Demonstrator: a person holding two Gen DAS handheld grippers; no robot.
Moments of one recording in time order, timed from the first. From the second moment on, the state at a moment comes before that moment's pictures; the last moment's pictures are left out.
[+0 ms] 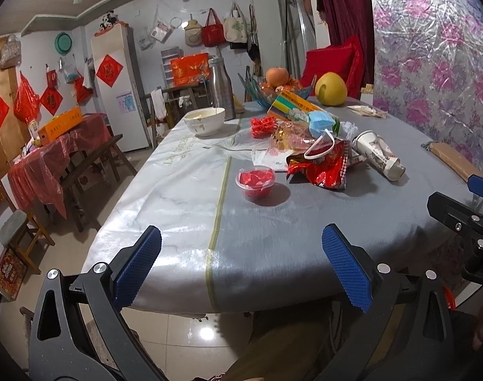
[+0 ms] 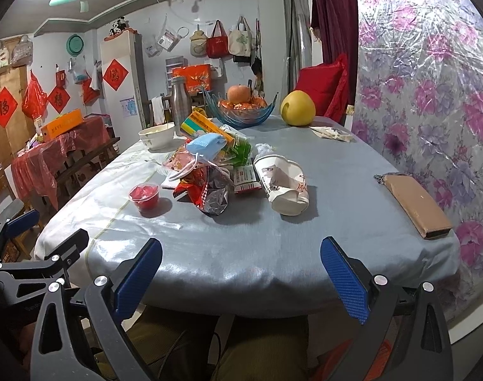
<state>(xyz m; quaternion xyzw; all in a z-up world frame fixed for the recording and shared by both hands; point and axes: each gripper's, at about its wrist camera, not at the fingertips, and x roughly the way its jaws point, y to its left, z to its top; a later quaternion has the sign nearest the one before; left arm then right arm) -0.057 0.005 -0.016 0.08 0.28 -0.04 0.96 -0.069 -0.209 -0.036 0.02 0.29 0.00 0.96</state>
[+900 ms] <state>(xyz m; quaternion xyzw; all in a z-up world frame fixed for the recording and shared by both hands) -0.042 0.002 -0.032 0.08 0.30 -0.04 0.95 -0.057 -0.211 -0.047 0.03 0.29 0.00 0.96</state>
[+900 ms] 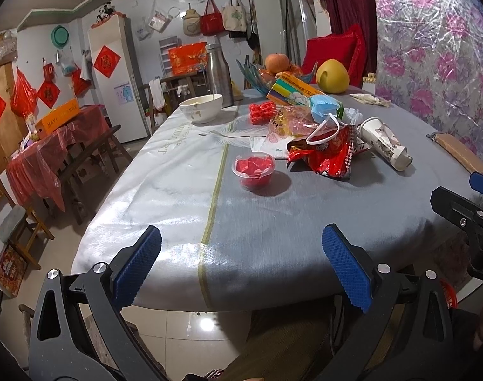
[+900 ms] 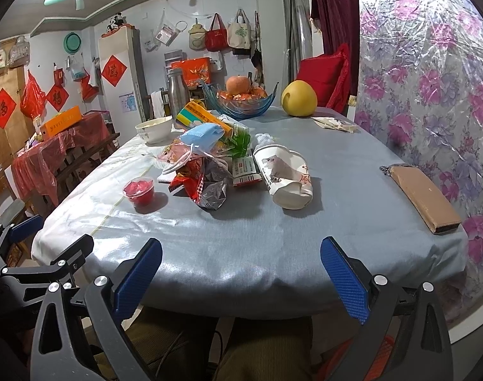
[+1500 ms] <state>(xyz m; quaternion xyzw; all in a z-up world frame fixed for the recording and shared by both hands) -0.031 -0.004 -0.040 0.08 0.32 -0.04 0.94 -0.047 -0.219 -0.054 0.03 0.30 0.00 0.95</state>
